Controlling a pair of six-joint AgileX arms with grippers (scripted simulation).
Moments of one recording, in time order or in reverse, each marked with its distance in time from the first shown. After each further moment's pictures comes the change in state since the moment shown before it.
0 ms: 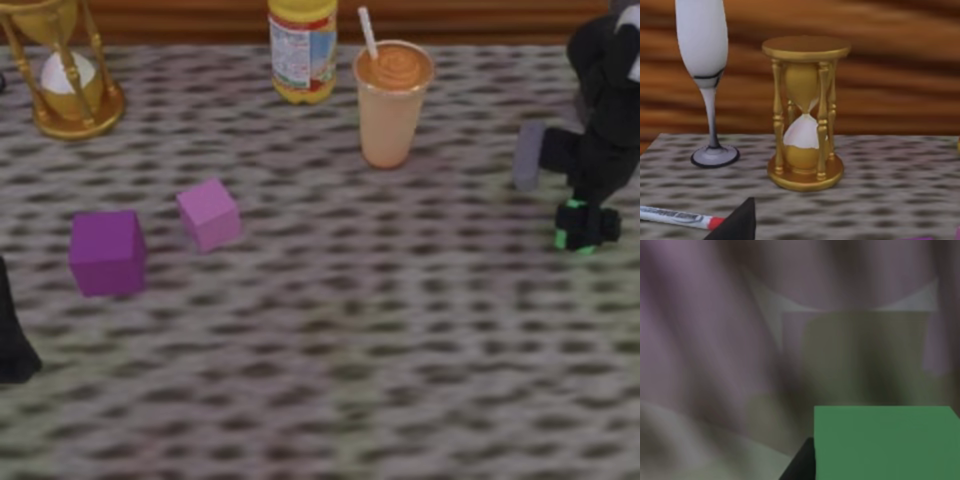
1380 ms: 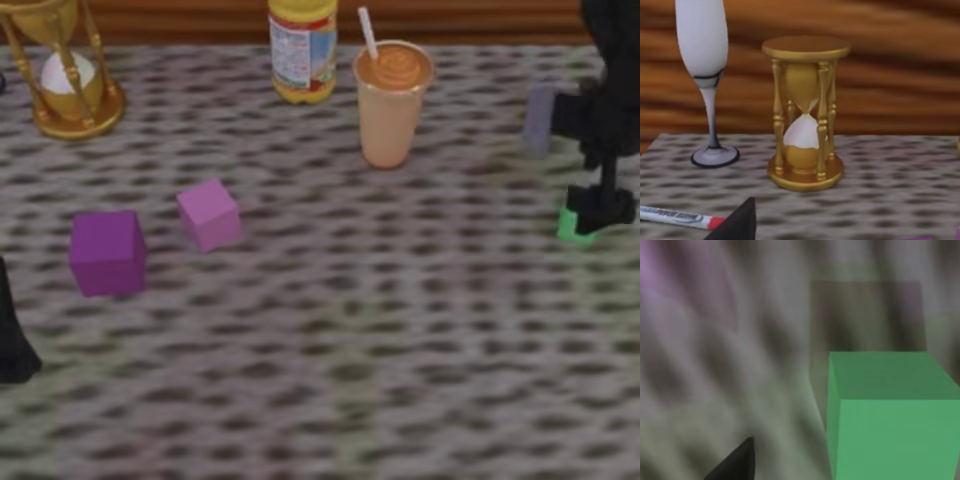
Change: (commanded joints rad) left arm 0.000 0.000 0.000 0.000 0.000 0.000; right arm -0.002 -0.059 0.118 -0.176 -0.001 -0.002
